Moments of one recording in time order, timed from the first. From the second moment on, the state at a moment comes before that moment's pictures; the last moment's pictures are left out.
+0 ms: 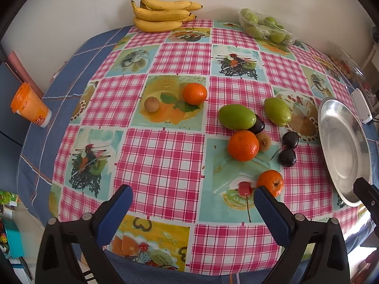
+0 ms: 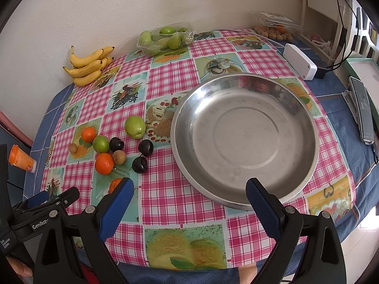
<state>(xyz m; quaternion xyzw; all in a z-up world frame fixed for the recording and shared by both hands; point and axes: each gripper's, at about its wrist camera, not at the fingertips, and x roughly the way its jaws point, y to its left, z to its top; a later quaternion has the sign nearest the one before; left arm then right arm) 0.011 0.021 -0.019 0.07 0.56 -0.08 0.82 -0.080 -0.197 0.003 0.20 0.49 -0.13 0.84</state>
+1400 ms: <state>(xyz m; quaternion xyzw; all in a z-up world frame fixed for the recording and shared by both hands) 0.066 0.040 -0.024 -0.02 0.51 -0.06 0.86 -0.008 -0.127 -0.043 0.15 0.57 -0.02 0.81</state>
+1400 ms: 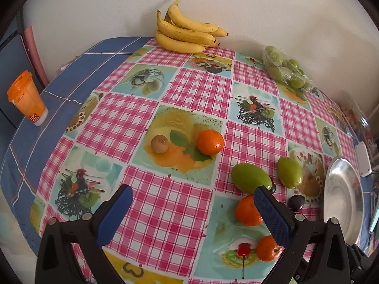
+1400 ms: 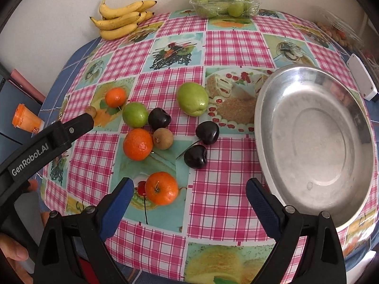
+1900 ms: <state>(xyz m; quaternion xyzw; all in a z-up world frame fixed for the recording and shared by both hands) 0.074 0.028 -0.043 -0.01 0.56 -0.09 0.83 0.002 -0.103 -0.064 0.13 0.60 0.00 0.79</state>
